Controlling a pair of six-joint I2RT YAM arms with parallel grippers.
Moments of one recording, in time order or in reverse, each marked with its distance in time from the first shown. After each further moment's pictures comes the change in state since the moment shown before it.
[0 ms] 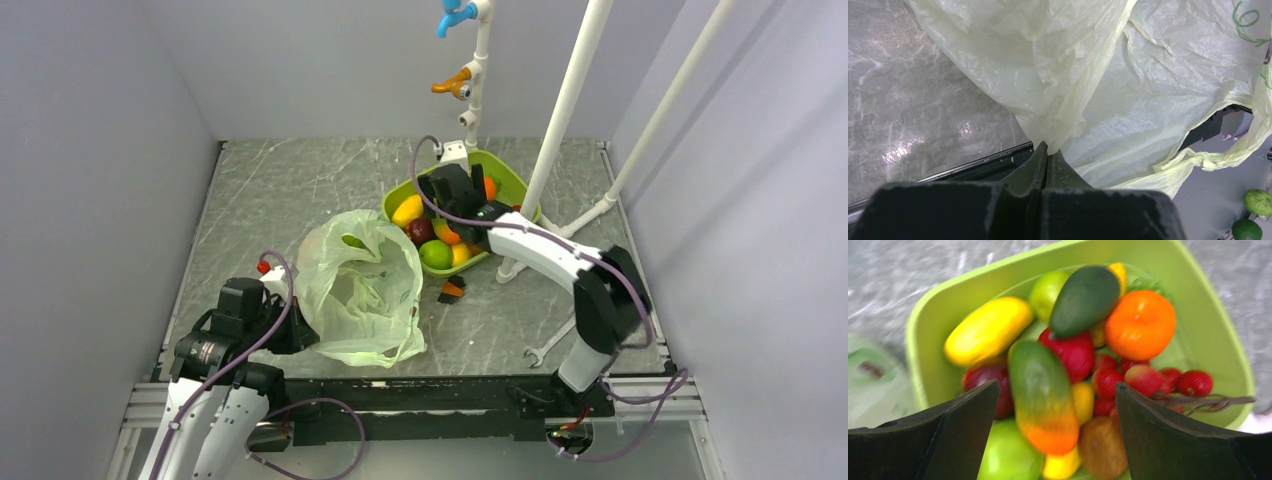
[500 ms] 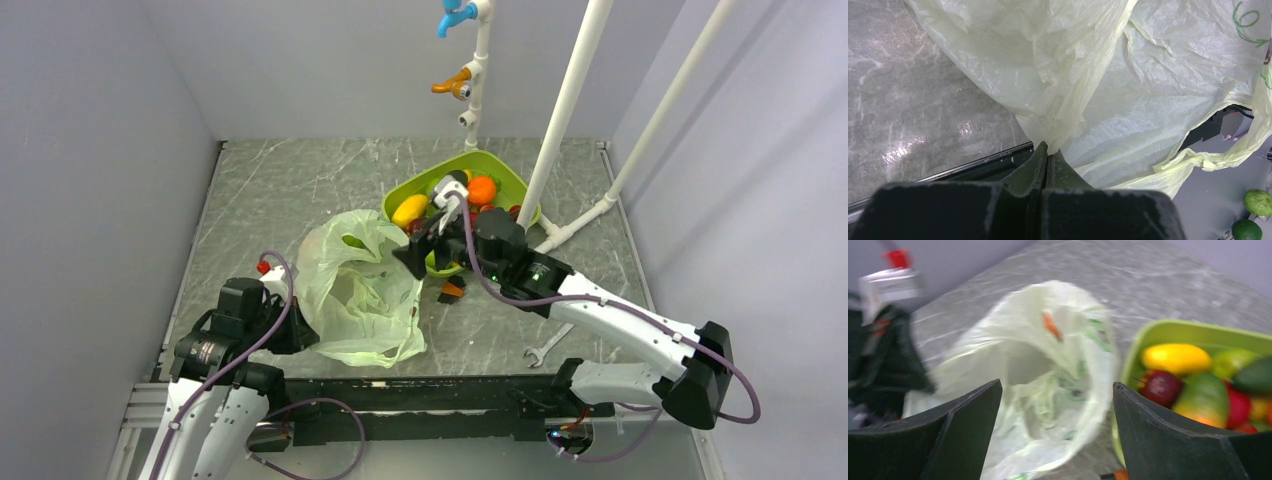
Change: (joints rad) left arm 0.001 0.000 0.000 0.000 0.000 0.000; right arm 0.196 -0.550 -0.315 0.137 -0.542 -0.051
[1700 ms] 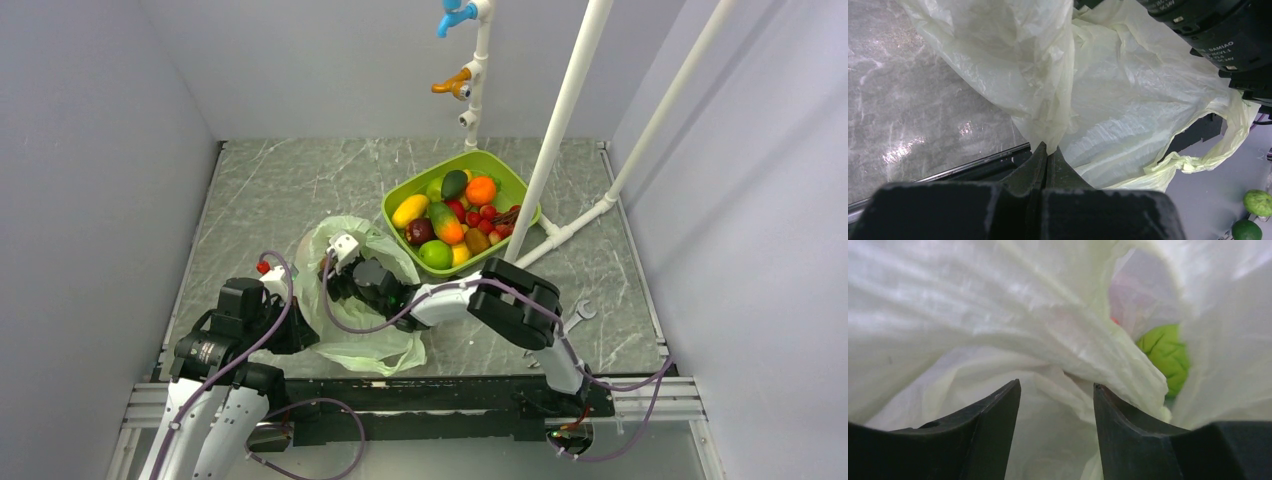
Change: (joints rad) left arm 0.002 -0.001 0.000 0.000 0.000 0.000; right arm 0.266 0.912 0.158 0.757 0.232 -0.052
